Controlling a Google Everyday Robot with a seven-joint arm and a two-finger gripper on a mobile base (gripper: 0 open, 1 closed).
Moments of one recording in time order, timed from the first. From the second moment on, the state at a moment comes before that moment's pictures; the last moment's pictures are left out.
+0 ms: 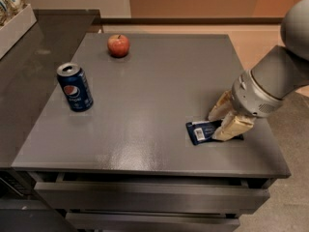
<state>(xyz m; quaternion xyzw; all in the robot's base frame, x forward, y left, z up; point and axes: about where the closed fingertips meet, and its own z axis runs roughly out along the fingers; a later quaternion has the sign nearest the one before) 0.454 -0.159 0.841 -0.70 0.69 0.11 0.18</state>
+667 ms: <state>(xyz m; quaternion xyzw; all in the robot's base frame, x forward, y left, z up) 0.453 -0.157 0.840 -0.70 0.69 0.11 0.18</state>
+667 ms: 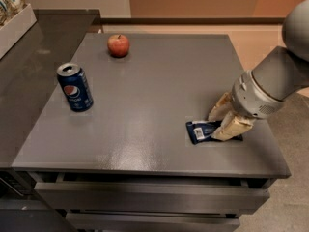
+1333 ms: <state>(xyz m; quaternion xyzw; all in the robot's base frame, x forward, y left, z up) 0.460 -0.145 0.850 -0.70 0.68 0.10 0.19</state>
